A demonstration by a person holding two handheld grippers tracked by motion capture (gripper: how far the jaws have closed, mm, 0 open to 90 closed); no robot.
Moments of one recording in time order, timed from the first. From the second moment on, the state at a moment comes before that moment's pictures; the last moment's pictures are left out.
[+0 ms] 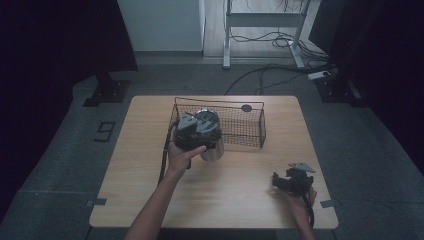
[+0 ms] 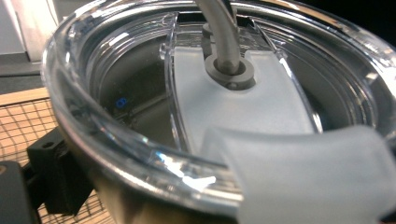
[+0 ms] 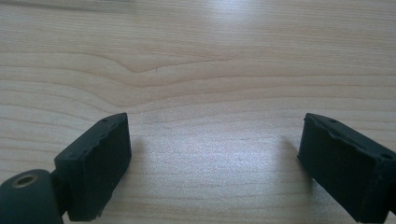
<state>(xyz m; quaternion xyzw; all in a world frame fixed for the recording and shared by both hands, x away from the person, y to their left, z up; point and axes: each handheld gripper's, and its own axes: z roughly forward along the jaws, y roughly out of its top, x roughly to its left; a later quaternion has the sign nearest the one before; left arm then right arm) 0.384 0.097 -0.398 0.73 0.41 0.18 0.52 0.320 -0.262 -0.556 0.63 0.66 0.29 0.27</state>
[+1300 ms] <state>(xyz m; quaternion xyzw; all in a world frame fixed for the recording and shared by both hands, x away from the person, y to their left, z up) 0.428 0.082 -0.372 0.72 0.42 0.21 0.51 0.320 -0.262 -0.556 0.63 0.66 0.29 0.27</state>
